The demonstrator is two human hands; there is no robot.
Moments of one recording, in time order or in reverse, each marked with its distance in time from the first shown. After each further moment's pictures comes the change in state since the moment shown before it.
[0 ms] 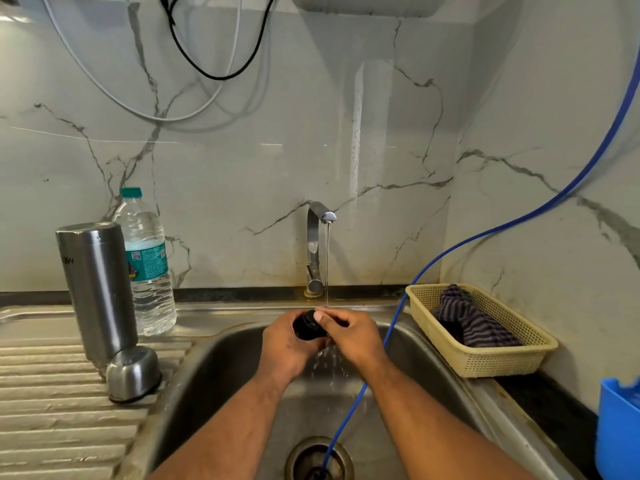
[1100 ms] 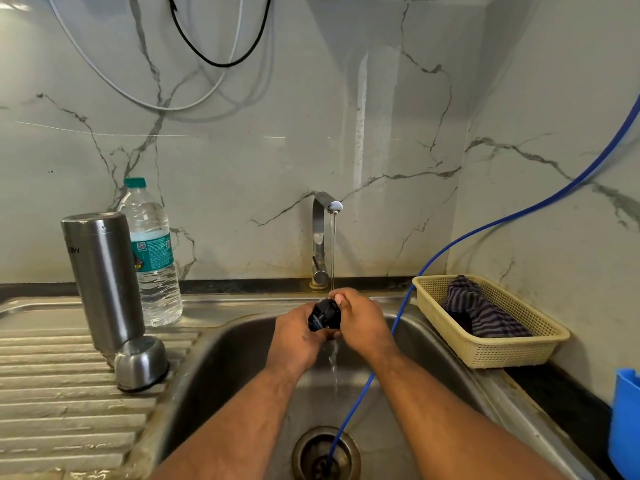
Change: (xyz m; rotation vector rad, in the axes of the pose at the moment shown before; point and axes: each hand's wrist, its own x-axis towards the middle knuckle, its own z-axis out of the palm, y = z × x) left_hand -0.002 0.006 0.002 0.044 -0.071 0.029; right_hand 0.001 -0.013 -0.001 -0.303 0.033 -0.044
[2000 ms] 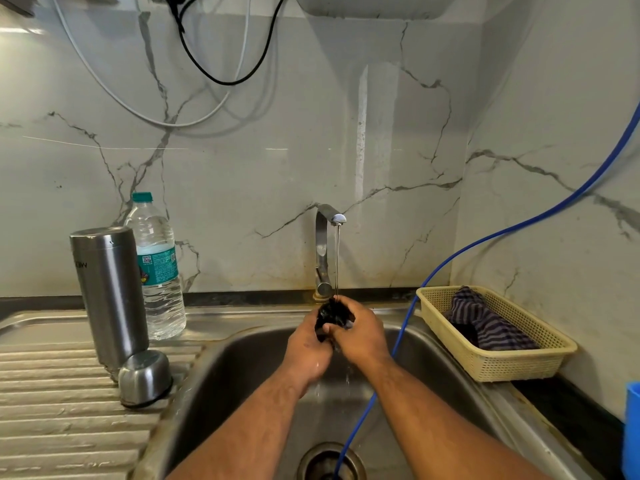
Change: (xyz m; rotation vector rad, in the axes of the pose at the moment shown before) left_hand 0.012 -0.011 0.013 -0.186 -0.061 -0.119; right_hand 0.002 -0.003 0.011 0.084 0.027 0.060
